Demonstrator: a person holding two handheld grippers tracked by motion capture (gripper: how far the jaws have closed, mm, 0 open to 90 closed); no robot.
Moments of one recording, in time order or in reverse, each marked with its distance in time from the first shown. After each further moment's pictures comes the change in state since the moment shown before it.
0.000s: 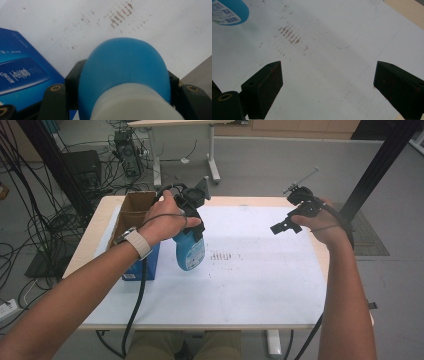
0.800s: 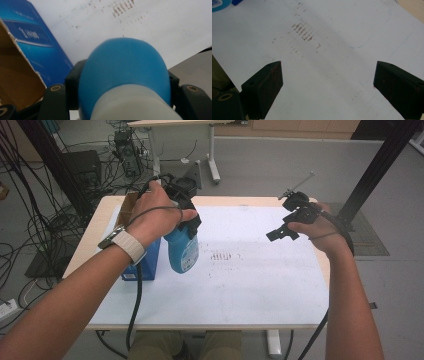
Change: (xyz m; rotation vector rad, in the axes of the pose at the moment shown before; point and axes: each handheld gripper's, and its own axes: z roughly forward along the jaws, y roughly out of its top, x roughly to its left) left arm -0.021 -0.022 -0.057 0.015 0.027 -0.206; right arm 0.024 -0.003 -0.005 0.001 0.025 -0.043
